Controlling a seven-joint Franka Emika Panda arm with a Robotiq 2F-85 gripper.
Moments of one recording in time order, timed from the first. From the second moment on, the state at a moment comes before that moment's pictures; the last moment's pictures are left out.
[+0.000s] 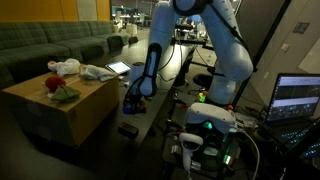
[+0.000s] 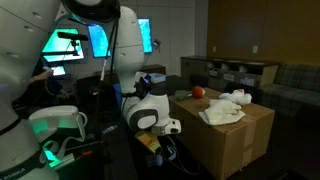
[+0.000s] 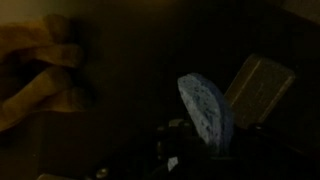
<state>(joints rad) 0.03 0.66 0.02 -2.42 -0.06 3.13 -0.23</state>
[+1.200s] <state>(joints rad) 0.21 0.74 -0.03 -2.37 -0.04 3.21 0.01</state>
